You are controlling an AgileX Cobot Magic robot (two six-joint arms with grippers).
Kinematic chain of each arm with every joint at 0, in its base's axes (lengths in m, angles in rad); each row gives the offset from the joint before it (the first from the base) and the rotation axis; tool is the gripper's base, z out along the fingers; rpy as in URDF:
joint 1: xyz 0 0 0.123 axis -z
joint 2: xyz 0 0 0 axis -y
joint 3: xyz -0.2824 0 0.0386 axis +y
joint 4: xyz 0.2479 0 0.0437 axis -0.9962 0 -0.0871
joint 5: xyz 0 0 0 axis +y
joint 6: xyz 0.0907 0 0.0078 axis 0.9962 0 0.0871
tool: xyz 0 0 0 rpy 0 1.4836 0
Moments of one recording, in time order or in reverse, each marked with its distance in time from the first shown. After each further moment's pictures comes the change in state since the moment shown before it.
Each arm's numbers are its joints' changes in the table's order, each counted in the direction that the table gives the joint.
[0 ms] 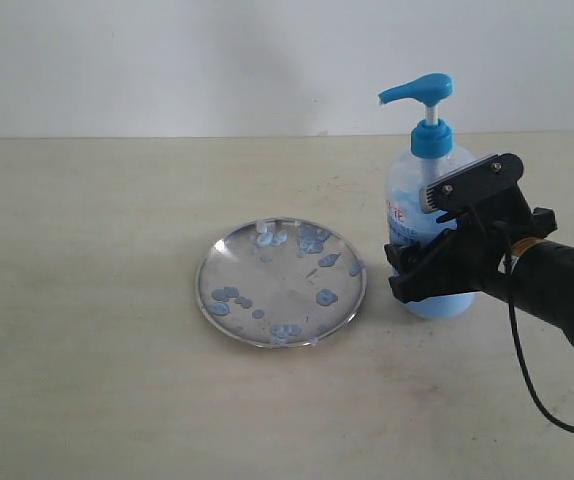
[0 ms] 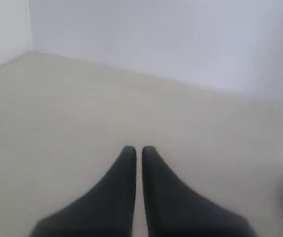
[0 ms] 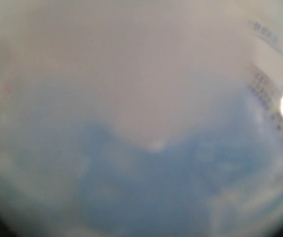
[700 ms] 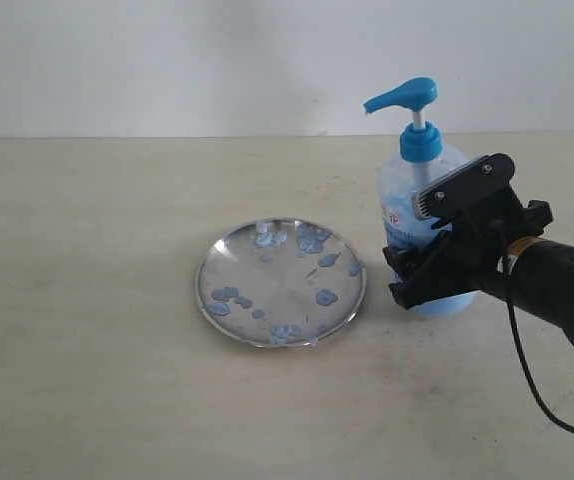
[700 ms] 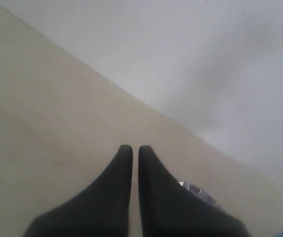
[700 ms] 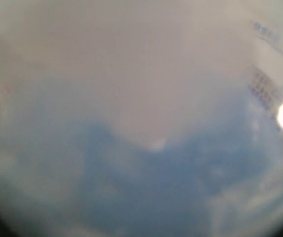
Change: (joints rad) left arm 0.084 -0.344 -0.247 0.596 -0.026 0.174; right arm 0.000 0.000 -0.002 0.023 0.000 -0.075
